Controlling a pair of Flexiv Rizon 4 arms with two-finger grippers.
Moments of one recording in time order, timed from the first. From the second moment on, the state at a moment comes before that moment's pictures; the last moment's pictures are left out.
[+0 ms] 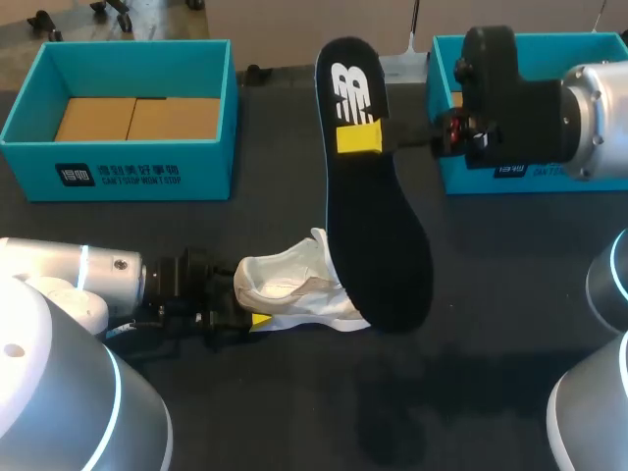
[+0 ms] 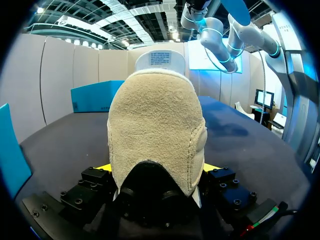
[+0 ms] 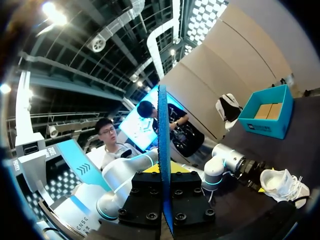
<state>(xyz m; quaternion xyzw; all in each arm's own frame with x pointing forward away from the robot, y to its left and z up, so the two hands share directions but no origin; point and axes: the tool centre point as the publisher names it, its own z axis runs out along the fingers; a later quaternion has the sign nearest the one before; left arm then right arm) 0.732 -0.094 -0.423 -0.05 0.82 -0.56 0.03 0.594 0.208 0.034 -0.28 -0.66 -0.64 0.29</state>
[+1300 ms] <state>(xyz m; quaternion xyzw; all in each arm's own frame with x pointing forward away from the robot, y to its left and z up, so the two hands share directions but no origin) 0.740 -0.049 -0.394 -0.04 0.88 -0.48 0.05 0.593 0.207 0.034 -0.28 -0.66 -0.64 0.29</state>
